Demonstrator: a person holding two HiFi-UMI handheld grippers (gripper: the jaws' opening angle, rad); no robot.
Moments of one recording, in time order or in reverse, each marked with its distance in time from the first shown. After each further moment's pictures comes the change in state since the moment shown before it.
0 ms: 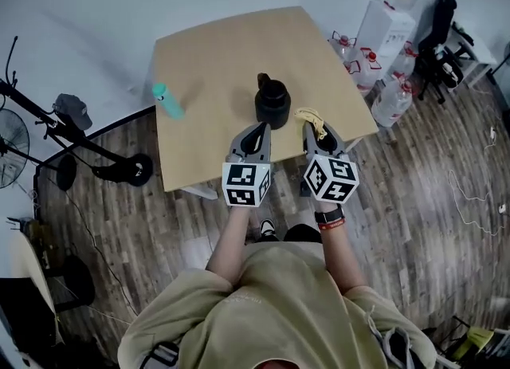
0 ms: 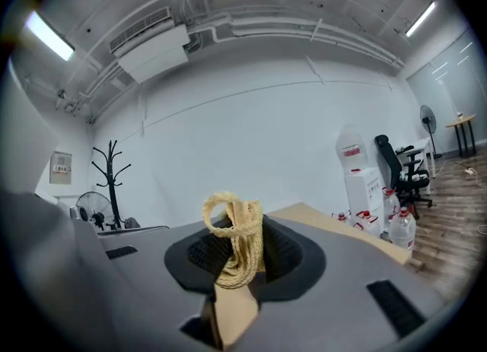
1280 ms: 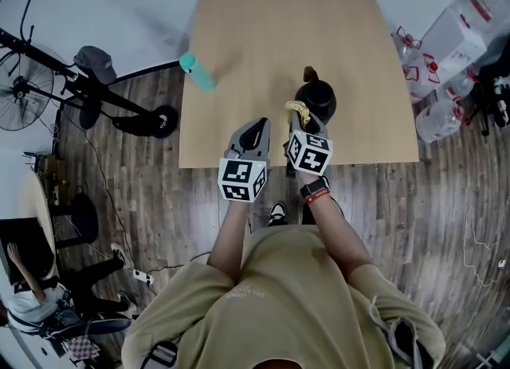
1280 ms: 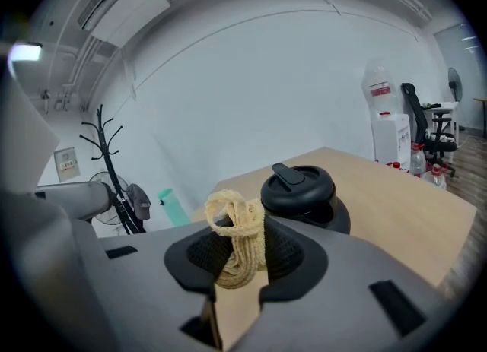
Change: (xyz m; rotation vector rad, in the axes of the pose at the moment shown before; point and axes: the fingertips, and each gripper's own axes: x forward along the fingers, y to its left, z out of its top) left arm 0.079 0.150 -0.068 -0.062 0.106 0.223; right arm 0.243 0.028 -0.161 0.037 0.361 0.105
